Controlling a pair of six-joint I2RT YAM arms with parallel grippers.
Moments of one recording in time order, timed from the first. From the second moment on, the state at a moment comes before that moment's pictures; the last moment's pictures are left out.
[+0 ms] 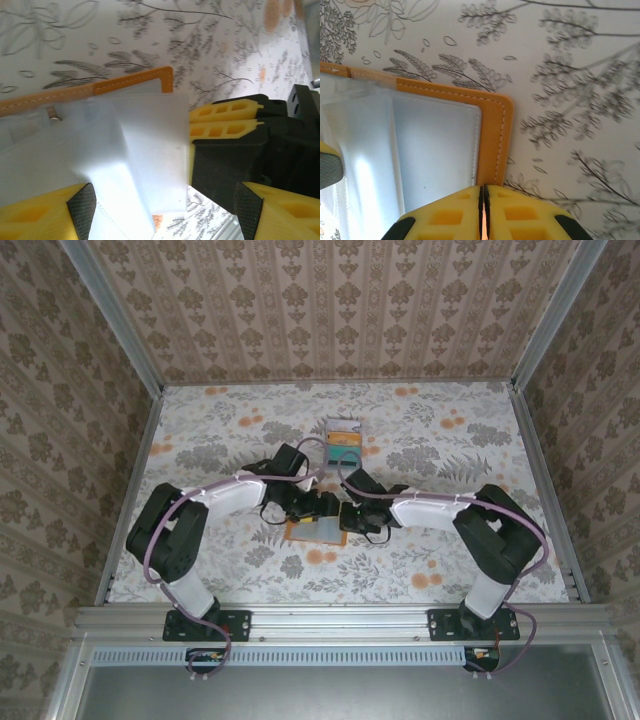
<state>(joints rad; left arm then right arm) -0.65 1.69 0.99 -0.42 0.62 -0.52 0.72 1.70 0.89 -0.29 -0.11 0.84</state>
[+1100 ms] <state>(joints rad) -0.51 1.67 0.98 -0.50 0.54 -0.47 0.70 1.71 0.88 -0.27 -0.11 0.86</state>
